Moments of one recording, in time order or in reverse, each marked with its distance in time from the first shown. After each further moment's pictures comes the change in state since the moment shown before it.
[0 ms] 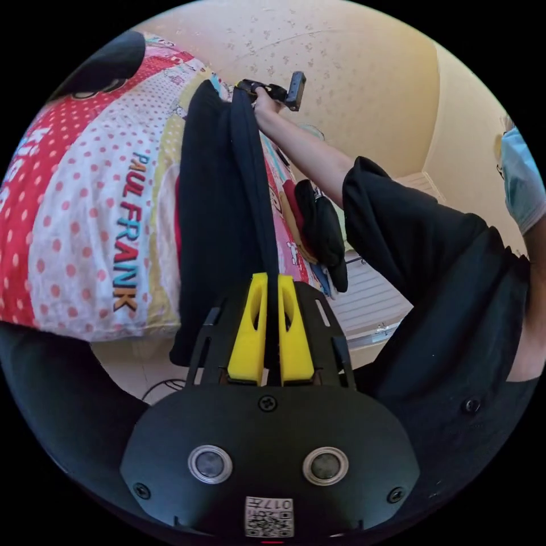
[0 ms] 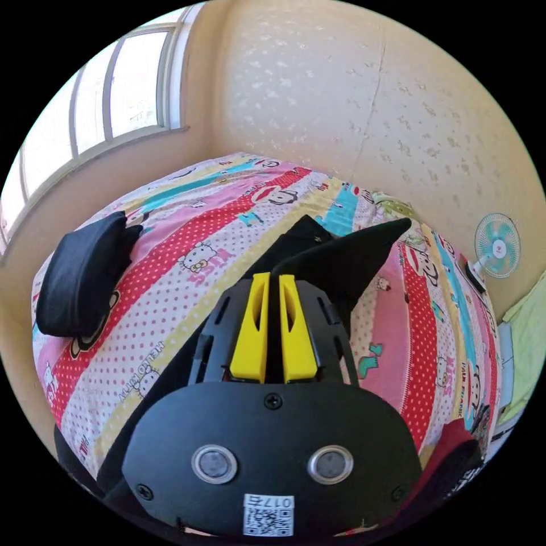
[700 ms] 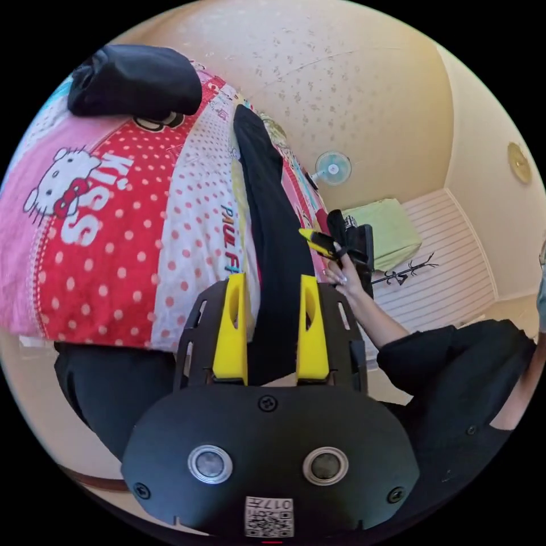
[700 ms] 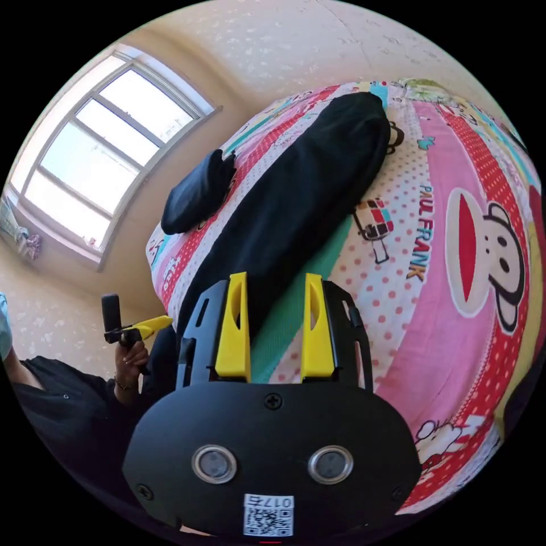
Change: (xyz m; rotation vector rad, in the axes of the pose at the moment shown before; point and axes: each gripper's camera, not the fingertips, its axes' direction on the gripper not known) left arm 0.001 -0.105 -0.006 0.001 -0.146 0.053; right arm 0.025 0.377 -0.093 -0.241 -0.557 0.288
